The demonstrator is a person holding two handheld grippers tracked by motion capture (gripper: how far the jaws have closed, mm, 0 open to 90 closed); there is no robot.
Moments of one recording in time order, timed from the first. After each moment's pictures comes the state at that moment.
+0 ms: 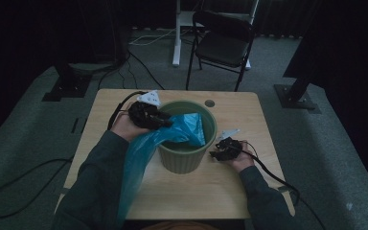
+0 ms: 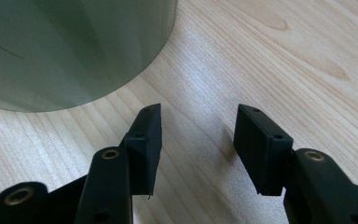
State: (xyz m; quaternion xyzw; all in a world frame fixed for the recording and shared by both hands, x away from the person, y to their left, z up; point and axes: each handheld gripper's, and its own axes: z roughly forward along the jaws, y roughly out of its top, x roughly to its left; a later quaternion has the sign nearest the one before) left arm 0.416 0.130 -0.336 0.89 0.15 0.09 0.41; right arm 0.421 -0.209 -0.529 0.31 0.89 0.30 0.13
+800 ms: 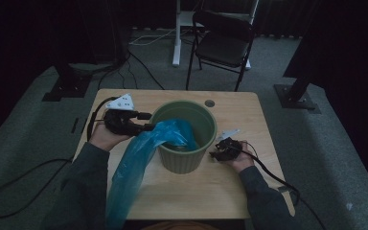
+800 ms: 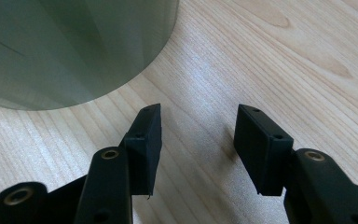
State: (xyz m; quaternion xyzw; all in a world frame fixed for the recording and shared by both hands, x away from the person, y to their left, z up) left arm 0.380 0.188 -0.335 0.86 0.19 0.11 0.47; right arm 0.420 -0.209 -0.529 0.31 0.89 0.30 0.13
